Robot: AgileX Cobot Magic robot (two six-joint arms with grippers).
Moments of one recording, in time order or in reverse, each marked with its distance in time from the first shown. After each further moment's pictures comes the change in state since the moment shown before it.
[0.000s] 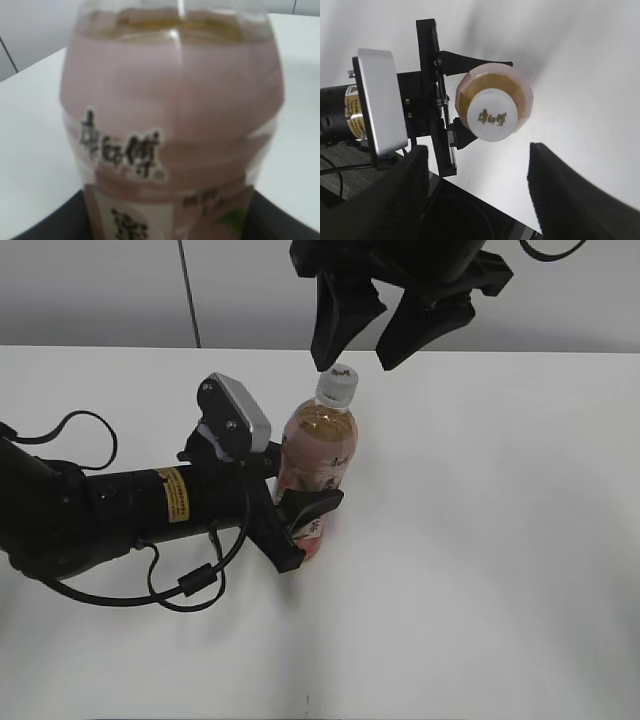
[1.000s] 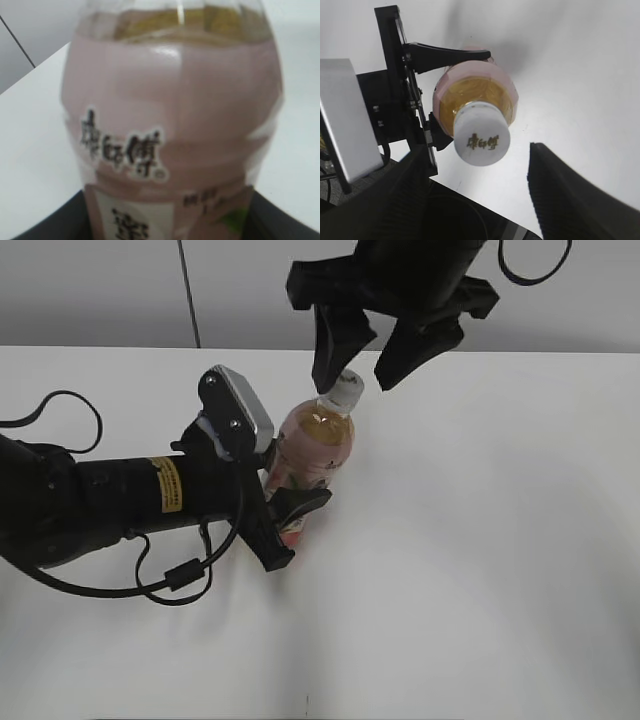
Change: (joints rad) left arm 0.000 -0.081 0.000 -0.003 0.163 0.090; right arm 0.000 0.047 -0.001 -0.023 0.002 0.017
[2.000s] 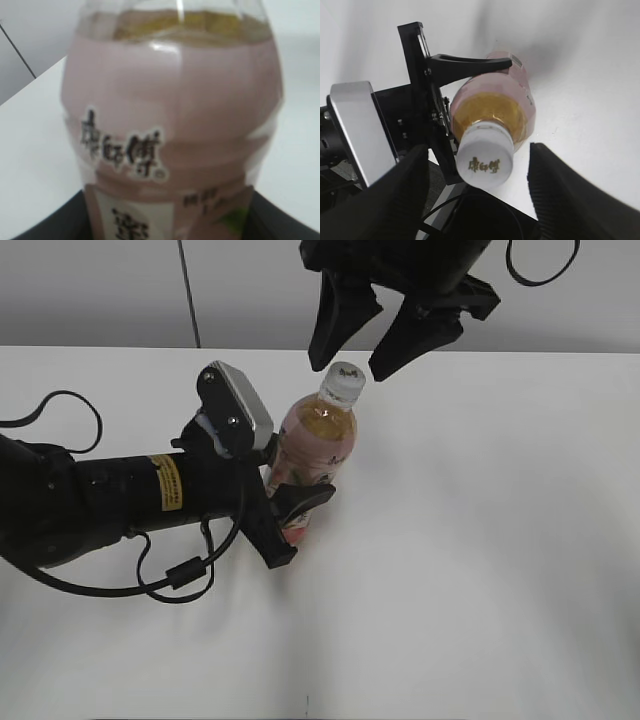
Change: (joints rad) left arm 0.000 0.000 0.000 0.003 -0.034 0.000; right arm -0.090 0.021 -0.016 0.180 0.002 -0.053
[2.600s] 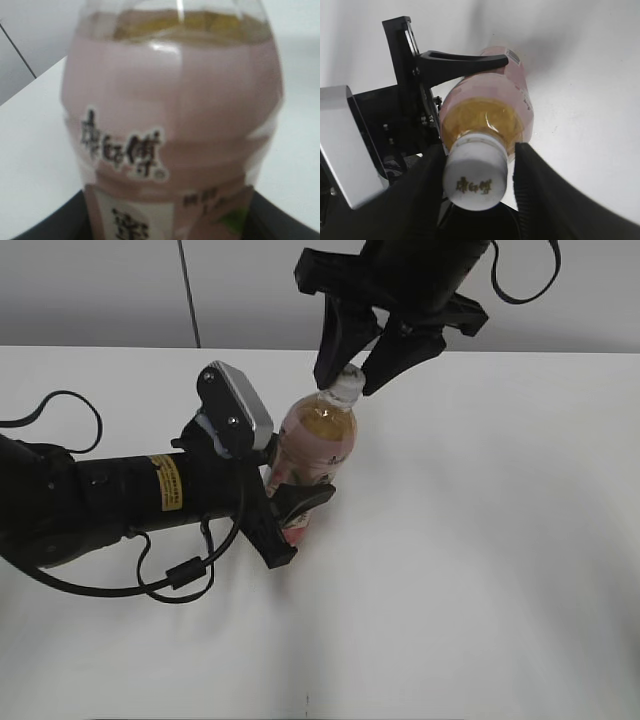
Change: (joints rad) left arm 0.000 0.000 0.000 0.000 -0.001 0.000; right arm 0.000 0.040 -0.001 0.005 0.000 -0.008
